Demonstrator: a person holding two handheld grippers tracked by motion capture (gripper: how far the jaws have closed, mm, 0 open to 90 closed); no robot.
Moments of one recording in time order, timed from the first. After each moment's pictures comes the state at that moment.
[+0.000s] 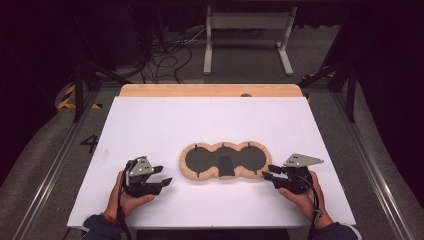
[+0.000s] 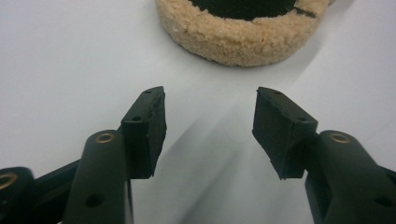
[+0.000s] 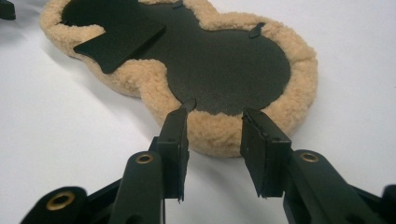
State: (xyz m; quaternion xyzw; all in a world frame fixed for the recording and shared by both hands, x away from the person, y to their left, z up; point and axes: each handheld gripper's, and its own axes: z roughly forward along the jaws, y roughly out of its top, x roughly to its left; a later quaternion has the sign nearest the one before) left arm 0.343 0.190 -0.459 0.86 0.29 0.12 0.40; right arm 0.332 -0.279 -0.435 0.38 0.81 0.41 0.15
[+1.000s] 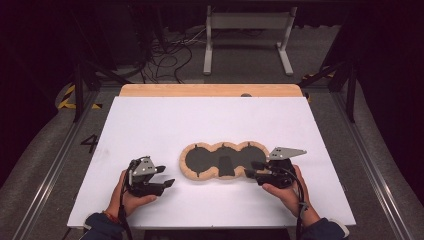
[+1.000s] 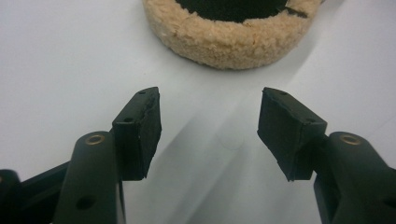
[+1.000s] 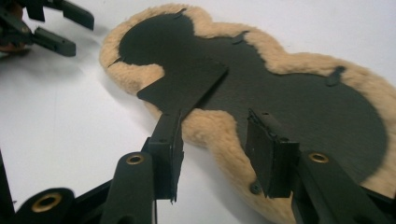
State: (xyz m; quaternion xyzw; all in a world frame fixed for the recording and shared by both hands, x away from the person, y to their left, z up) left arm 0.347 0.186 -0.459 0.86 0.29 0.12 0.40; right arm 0.343 -0.230 -0.417 0.36 0.82 0.43 0.10
